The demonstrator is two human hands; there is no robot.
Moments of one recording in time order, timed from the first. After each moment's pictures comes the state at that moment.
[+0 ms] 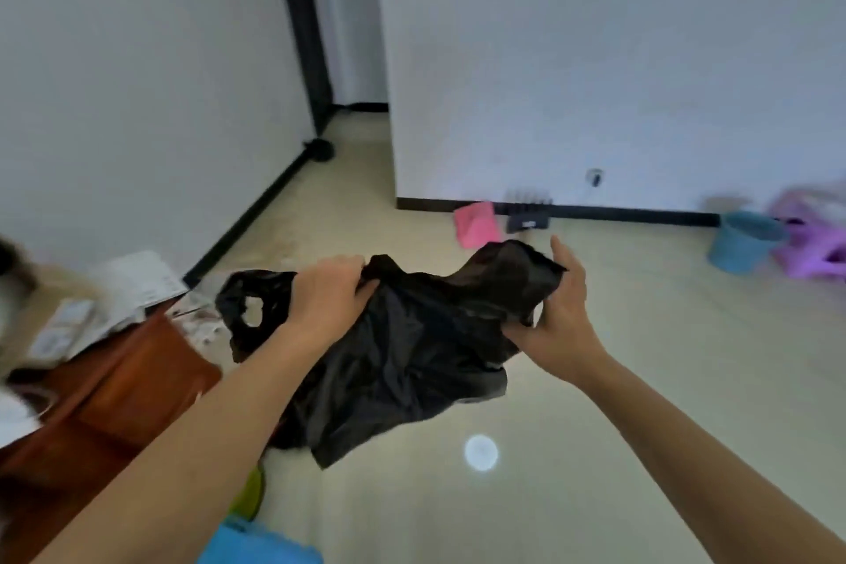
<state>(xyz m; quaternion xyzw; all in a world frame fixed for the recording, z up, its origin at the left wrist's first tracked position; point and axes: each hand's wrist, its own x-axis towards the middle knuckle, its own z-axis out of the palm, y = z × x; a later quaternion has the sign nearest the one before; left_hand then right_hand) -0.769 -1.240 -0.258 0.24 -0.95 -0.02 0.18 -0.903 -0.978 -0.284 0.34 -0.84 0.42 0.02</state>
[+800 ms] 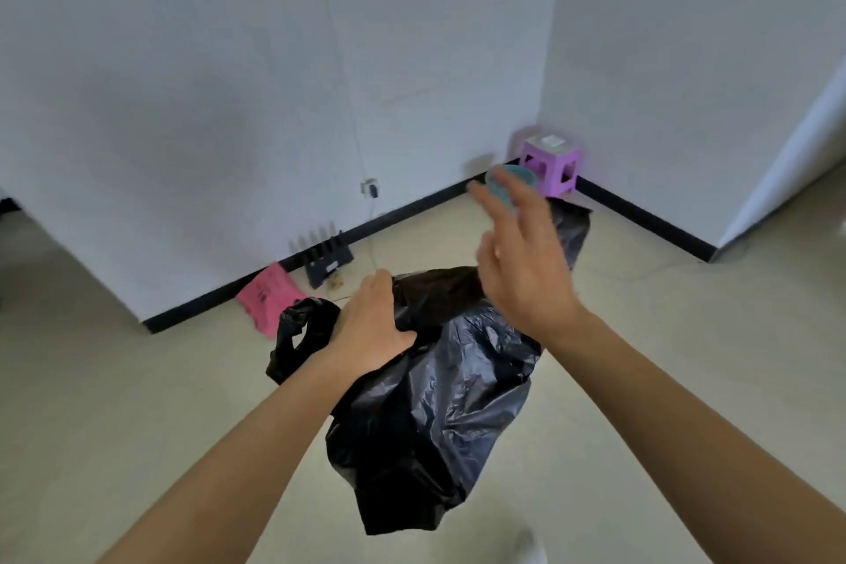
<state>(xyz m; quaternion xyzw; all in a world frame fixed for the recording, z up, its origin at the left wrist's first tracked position) -1.341 -1.139 -0.294 -0.11 -0.98 -0.19 0.02 -1.333 -0.929 -0.253 0.21 -0.84 0.23 0.44</state>
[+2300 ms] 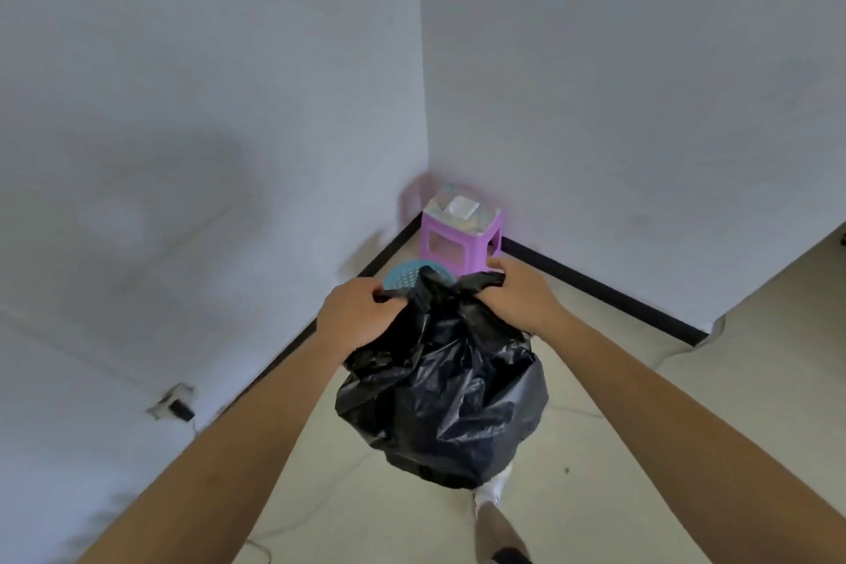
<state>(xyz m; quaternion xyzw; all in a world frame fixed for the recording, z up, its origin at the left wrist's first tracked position) -2.422 -0.729 -0.355 -0.18 -0.95 -0.20 -0.16 -2.330 -0.515 -0.360 -0.25 -0.87 0.42 -0.05</state>
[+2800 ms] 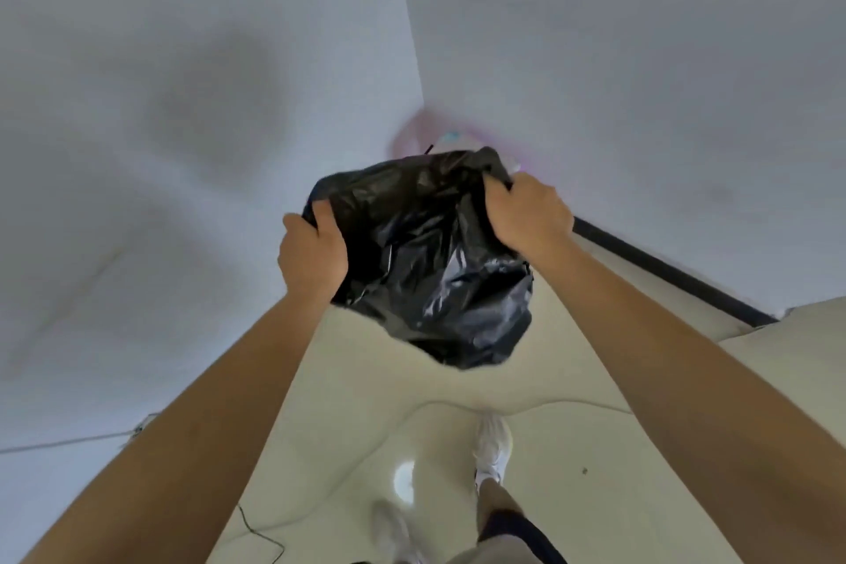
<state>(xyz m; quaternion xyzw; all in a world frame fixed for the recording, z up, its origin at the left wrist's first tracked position) -2.696 -0.544 -0.430 0.10 -0.94 -0.32 -0.05 -2.624 -0.321 -0.429 -0.37 -0.88 0.31 -0.03</state>
